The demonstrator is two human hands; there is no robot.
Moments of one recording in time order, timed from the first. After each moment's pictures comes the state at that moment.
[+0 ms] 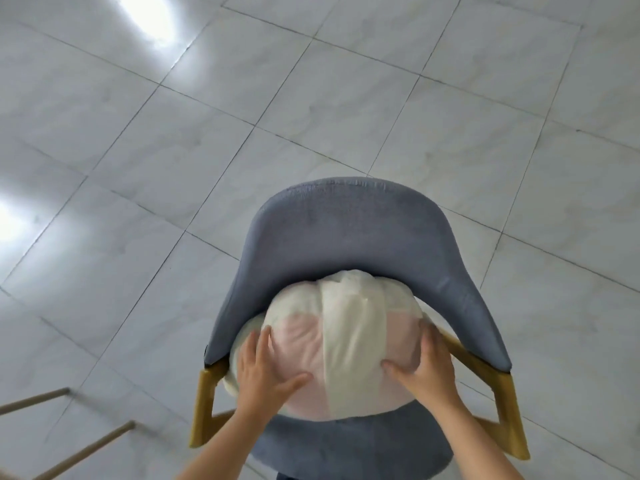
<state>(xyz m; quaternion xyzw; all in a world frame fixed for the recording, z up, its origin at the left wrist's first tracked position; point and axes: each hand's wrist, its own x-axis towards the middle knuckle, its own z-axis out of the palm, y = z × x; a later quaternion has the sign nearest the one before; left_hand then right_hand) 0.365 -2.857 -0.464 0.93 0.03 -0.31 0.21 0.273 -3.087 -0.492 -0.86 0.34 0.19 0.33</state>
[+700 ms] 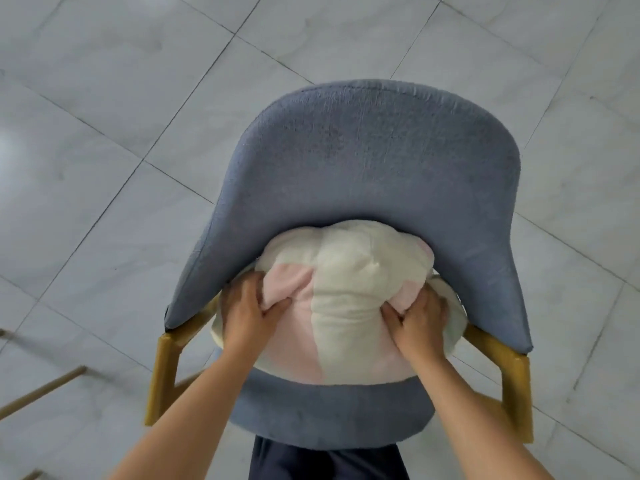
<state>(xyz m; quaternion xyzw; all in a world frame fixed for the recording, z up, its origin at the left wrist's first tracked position) 0.398 -2.864 -0.524 0.93 0.07 -0.26 0.25 0.303 -3.076 -0.543 -0.91 0.33 0.13 0.22</state>
